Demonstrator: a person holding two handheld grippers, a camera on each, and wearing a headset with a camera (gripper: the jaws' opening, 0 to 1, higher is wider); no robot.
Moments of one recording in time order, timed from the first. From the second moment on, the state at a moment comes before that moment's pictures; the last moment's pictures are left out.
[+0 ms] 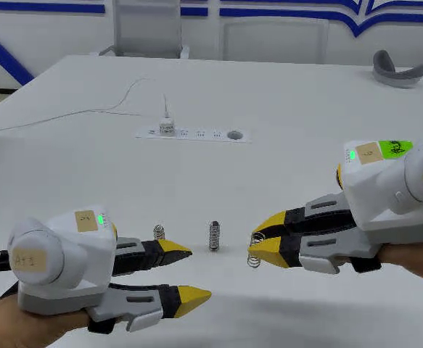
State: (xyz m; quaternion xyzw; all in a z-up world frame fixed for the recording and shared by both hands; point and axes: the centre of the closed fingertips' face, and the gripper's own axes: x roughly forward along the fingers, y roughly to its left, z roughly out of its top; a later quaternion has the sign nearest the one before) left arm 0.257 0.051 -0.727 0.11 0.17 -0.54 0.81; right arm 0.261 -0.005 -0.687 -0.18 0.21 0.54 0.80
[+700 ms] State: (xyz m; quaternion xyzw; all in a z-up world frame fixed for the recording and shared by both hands) left arm 0.263 0.088 -0.728 0.08 0.17 -0.49 0.85; right arm 0.281 -0.021 -0.681 -0.18 0.21 0.50 0.82
